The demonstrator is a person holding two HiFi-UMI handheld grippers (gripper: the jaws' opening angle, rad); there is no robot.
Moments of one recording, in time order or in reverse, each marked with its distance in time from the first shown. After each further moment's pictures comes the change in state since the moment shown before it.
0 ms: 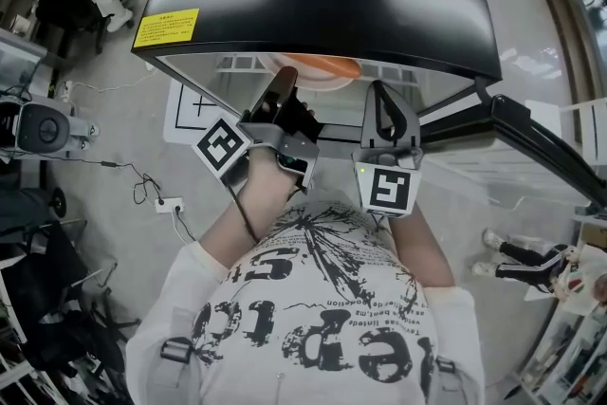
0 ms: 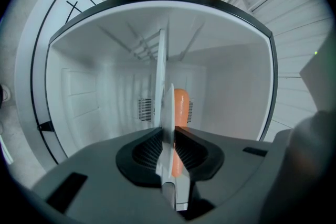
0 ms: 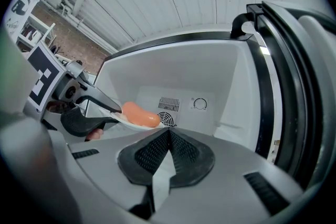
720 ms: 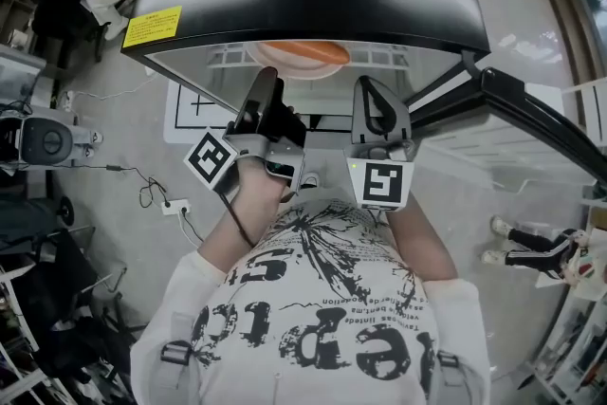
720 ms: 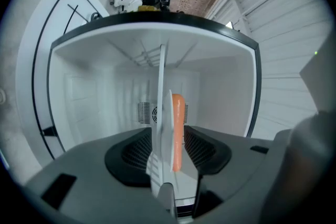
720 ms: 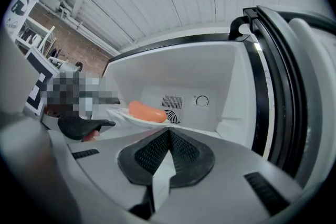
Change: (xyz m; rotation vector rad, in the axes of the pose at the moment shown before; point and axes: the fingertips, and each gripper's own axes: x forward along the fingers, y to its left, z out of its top) left arm -0.026 0.001 0.005 0.024 -0.038 -0.048; right arm -0.012 0.011 -0.006 0.014 0.018 0.023
